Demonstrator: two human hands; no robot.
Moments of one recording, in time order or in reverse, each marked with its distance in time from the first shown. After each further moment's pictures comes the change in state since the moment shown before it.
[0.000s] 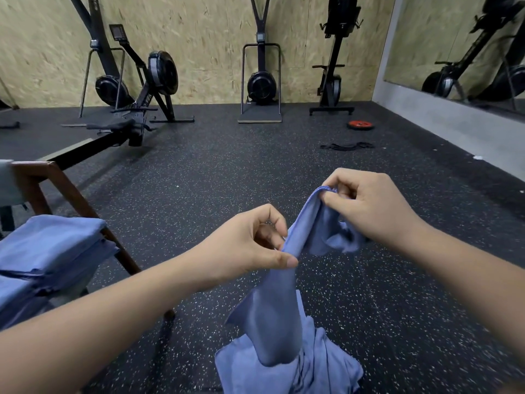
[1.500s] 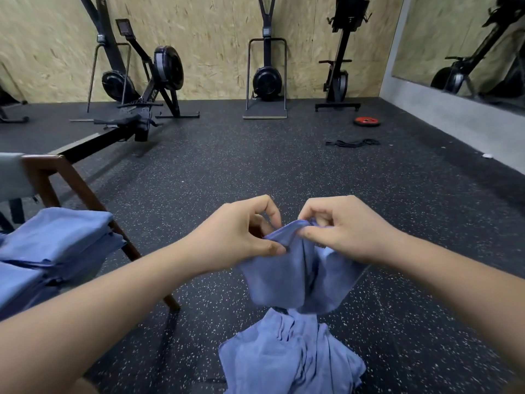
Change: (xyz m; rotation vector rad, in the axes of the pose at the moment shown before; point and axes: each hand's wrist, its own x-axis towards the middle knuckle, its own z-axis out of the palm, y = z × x) left_hand -0.006 0.007 -0.018 0.412 0.091 0.003; right_hand -0.016 -0.014 0.029 0.057 -0.324 -0.064
